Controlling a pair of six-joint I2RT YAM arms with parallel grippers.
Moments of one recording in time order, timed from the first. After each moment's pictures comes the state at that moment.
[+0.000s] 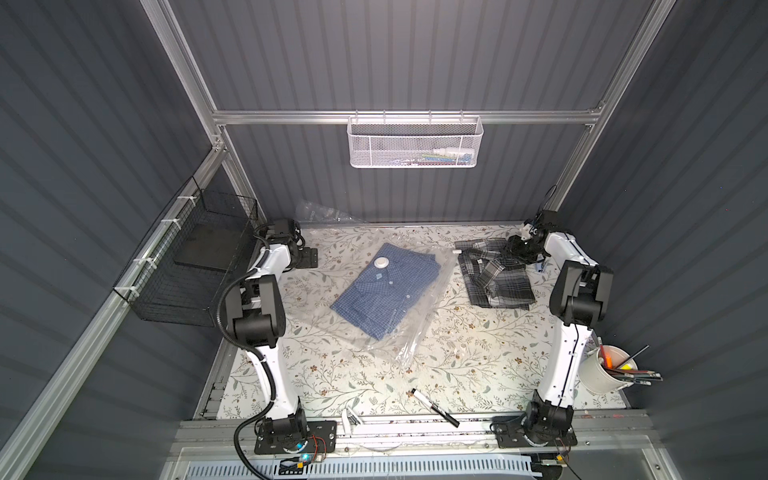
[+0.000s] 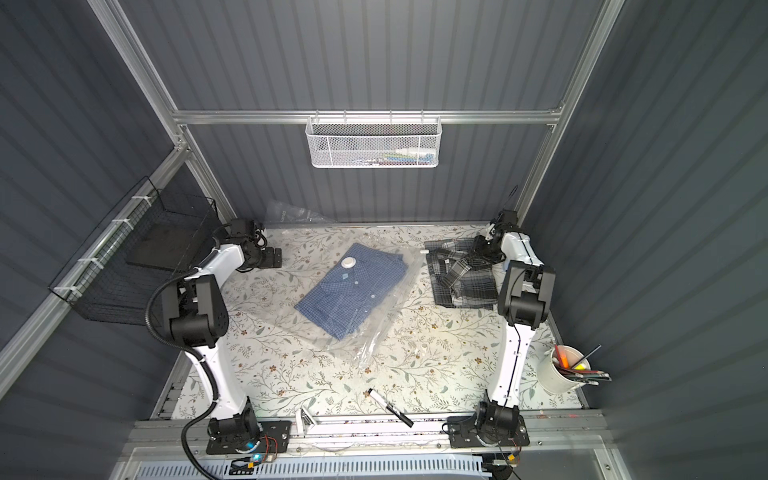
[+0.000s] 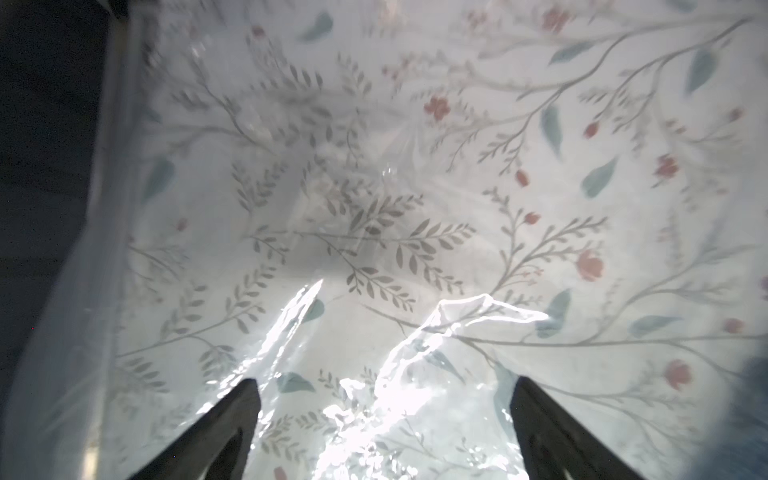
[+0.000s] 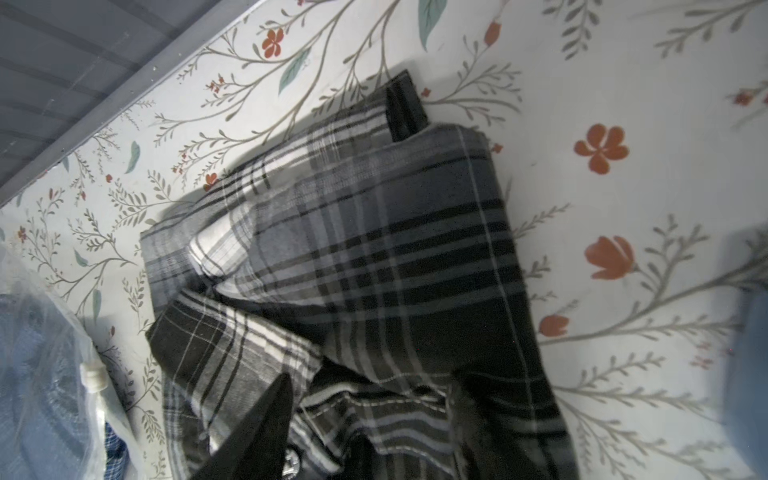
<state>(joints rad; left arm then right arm) 0.07 2.01 1.63 -0.57 0.02 0.08 -0.21 2.30 1.91 -0.68 -0.34 0.18</state>
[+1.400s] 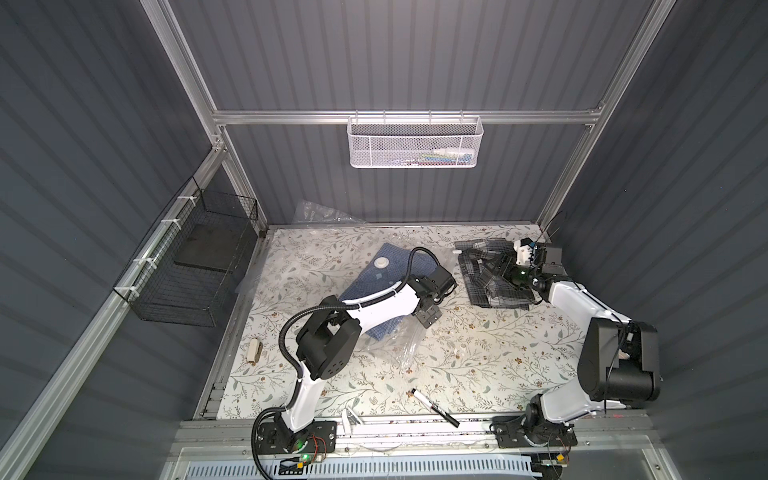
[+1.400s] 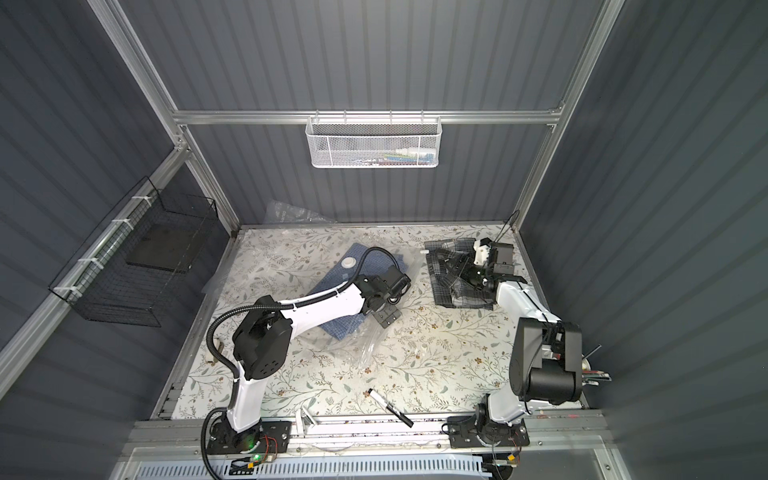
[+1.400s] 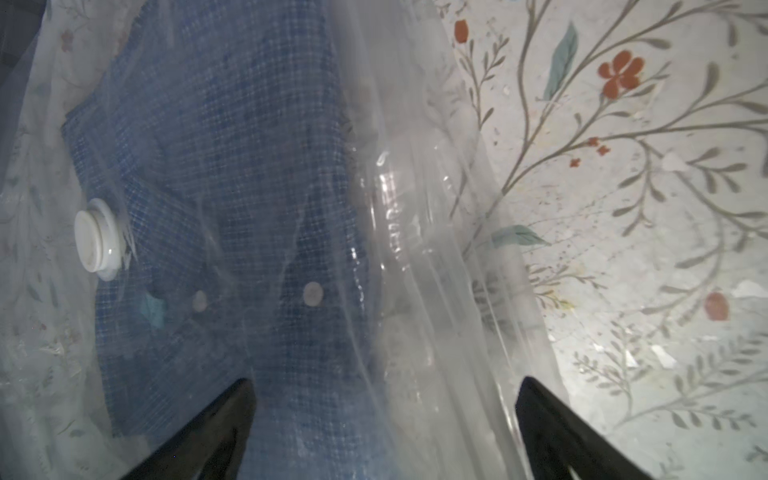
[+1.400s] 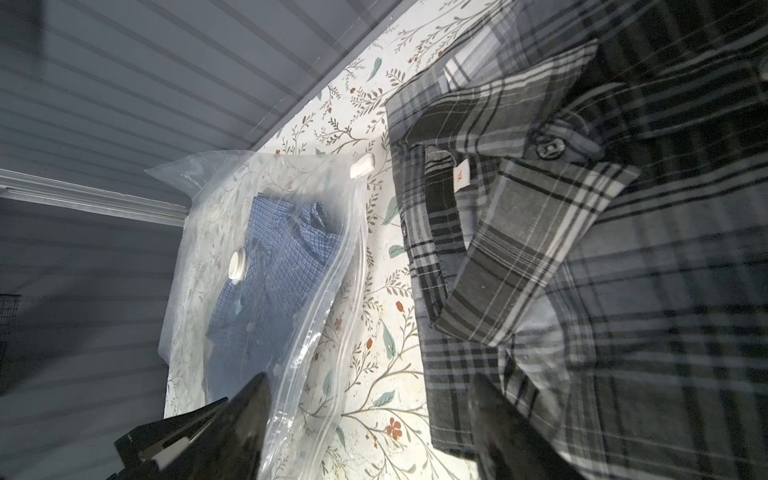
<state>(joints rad) -0.93 2.07 1.64 -0.76 -0.37 0.08 -0.11 1.56 0.98 -0.15 -0.56 0.48</state>
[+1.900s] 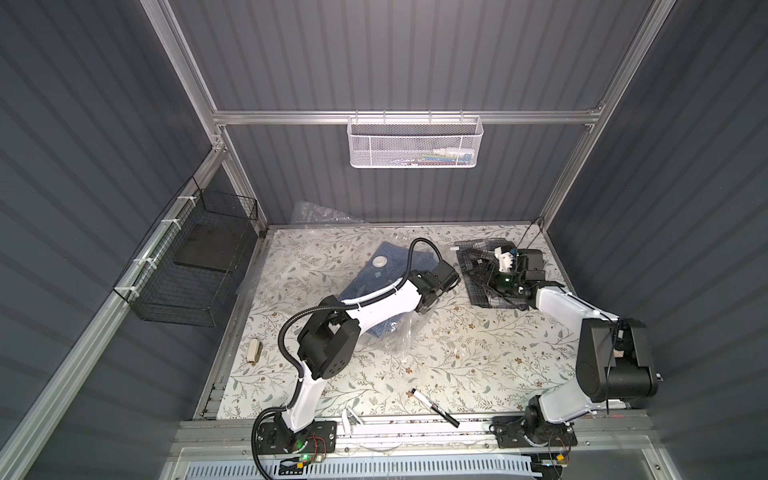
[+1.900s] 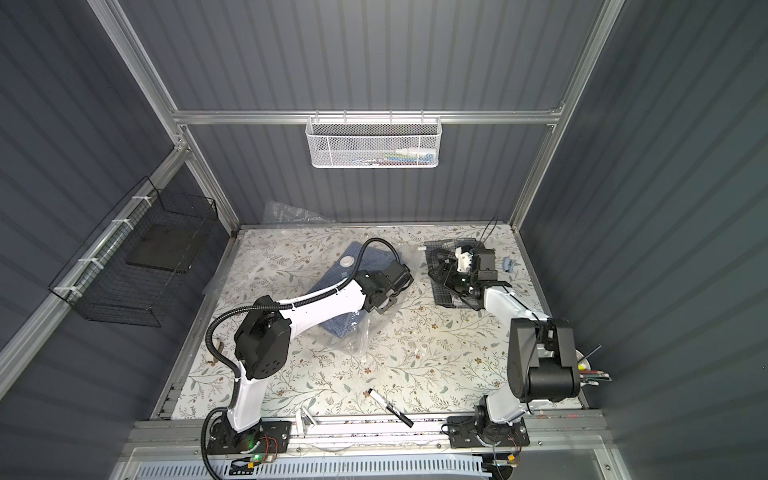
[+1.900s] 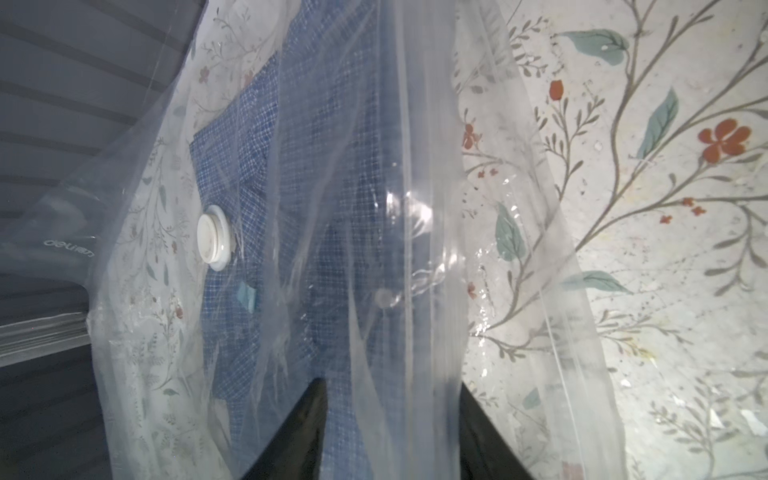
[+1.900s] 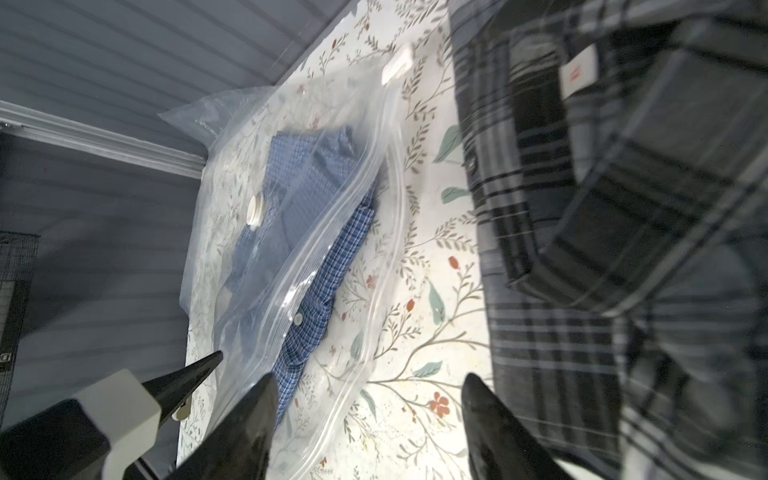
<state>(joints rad) -0.93 2.08 1.71 -0.78 -0.51 0.07 0.04 1.58 0.90 -0.08 -0.59 0.53</state>
